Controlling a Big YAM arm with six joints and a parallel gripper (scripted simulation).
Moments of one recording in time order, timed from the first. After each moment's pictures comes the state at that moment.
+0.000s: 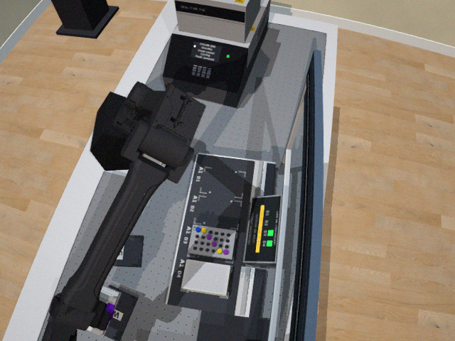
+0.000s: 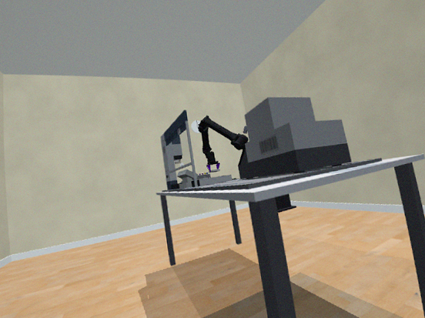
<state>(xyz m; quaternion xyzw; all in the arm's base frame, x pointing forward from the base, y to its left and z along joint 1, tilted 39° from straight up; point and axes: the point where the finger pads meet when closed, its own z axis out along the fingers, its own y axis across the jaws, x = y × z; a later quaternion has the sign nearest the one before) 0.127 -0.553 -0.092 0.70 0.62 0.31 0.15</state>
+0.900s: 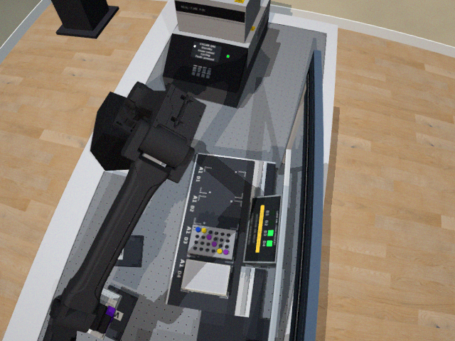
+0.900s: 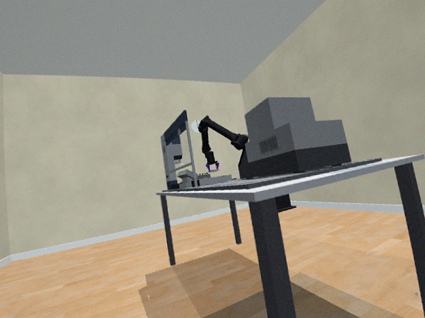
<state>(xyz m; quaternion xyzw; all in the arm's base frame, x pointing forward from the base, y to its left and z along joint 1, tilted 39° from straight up) 0.128 -0.559 -0.088 0.71 0.61 0.31 0.15</state>
